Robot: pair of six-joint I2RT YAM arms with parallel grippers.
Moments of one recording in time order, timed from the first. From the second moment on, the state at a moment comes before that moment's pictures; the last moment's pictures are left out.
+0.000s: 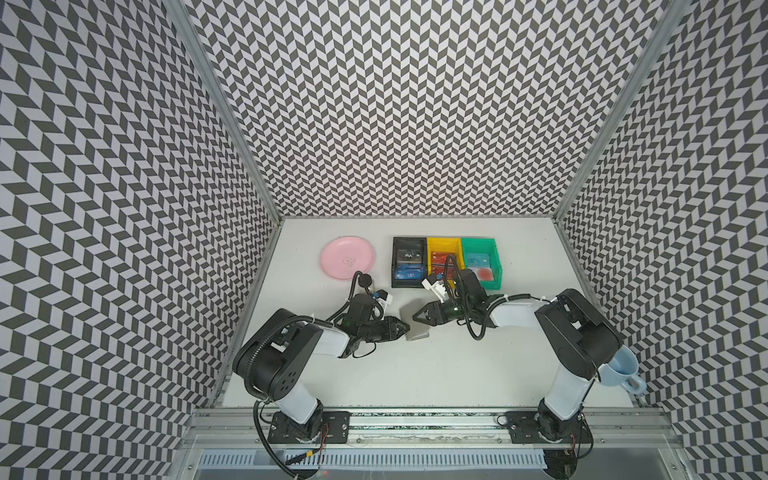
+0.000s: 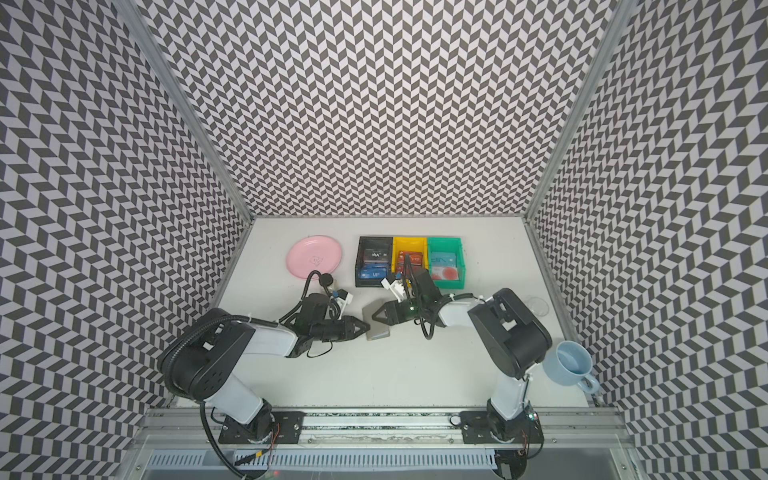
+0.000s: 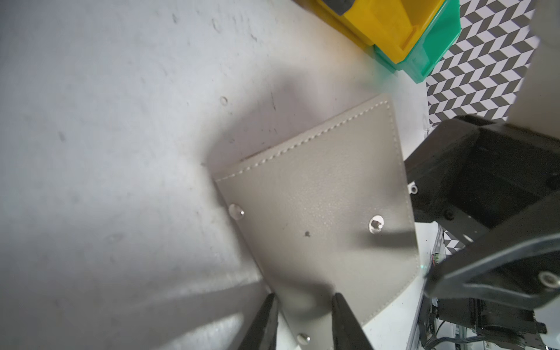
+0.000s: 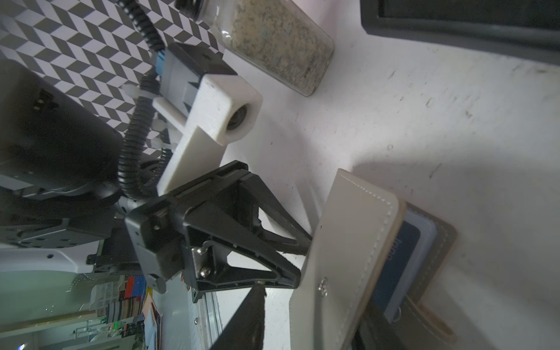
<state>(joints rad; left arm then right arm) -0.51 1.62 0.44 0.48 0.59 -0.68 0.57 1.79 0.83 0.21 -0.79 0.44</state>
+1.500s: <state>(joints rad) -0.23 1.06 0.33 0.16 0.64 -0.70 0.76 1.97 0.99 0.16 -0.78 0.45</state>
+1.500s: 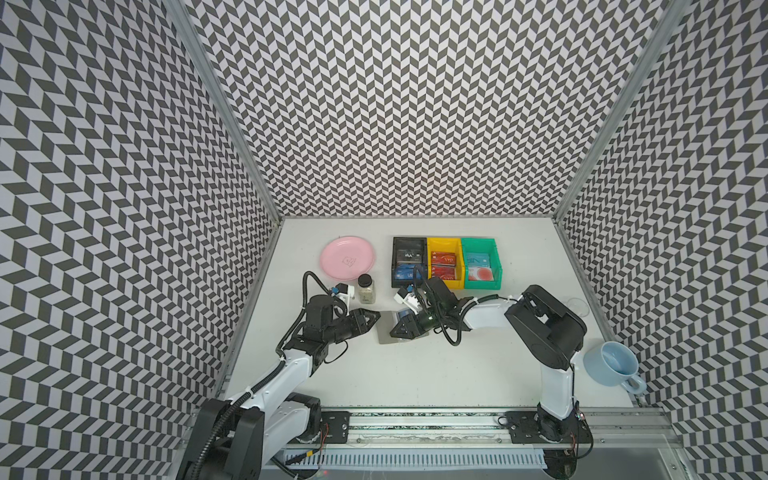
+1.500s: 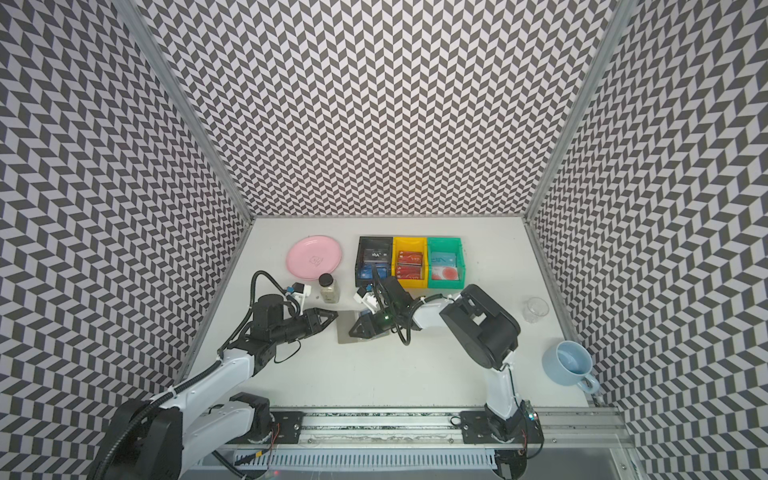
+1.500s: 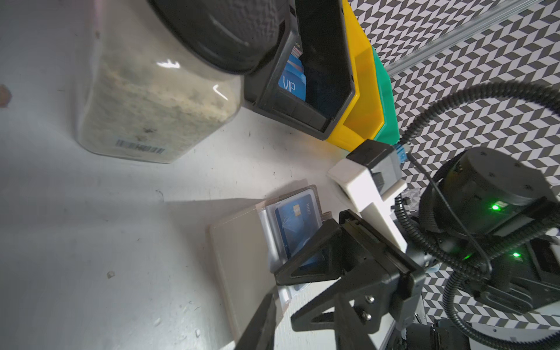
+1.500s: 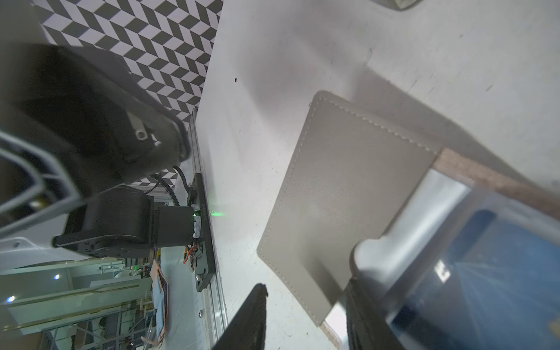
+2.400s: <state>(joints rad) -0.30 1.43 0.24 0.50 0.63 -0.76 0.74 1.90 0.99 0.07 -0.75 0.41</state>
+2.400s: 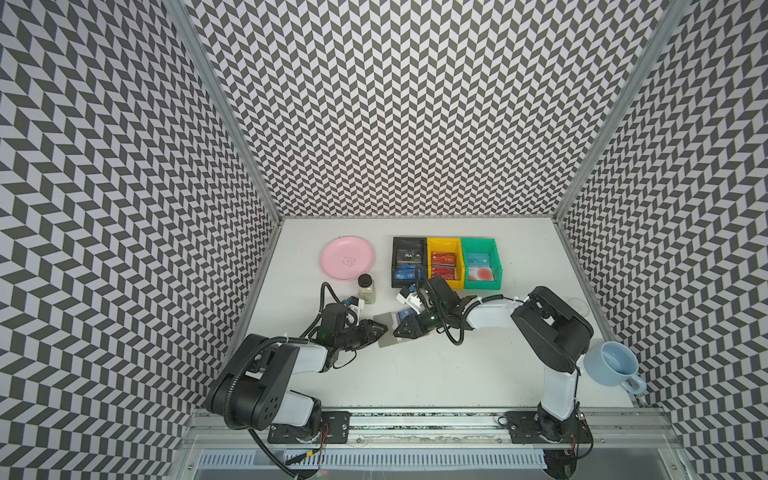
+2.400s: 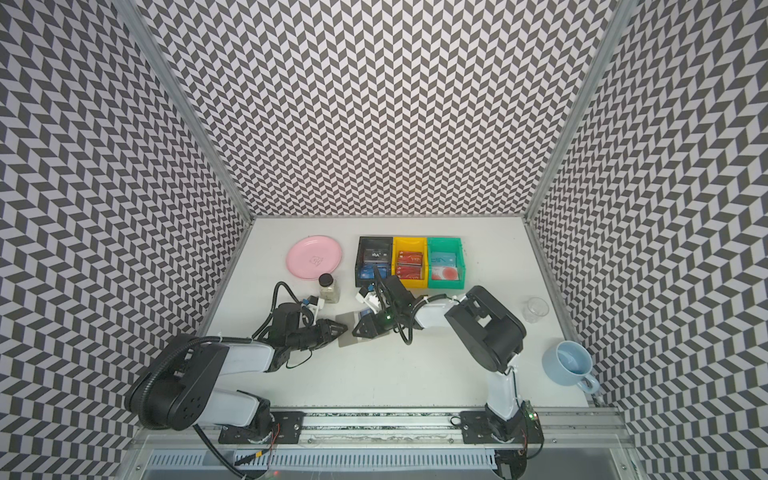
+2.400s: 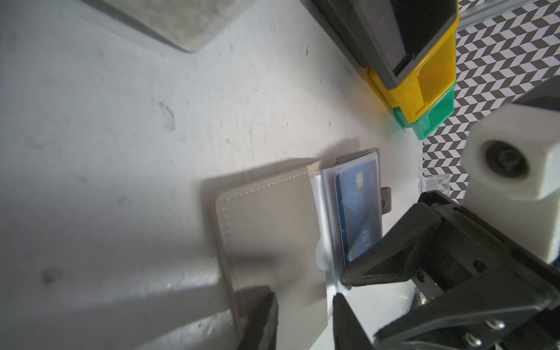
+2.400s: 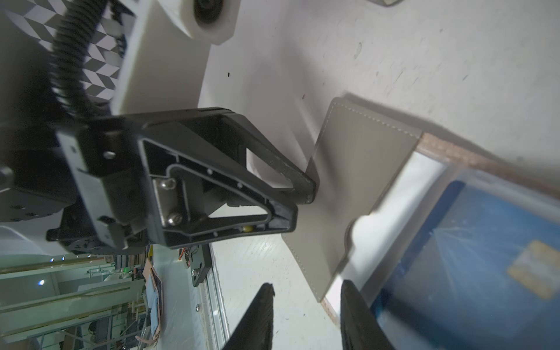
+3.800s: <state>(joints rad) -0.40 1.55 0.32 0.60 0.63 -0.81 0.63 1.87 0.99 -0.08 -0.55 0.31</state>
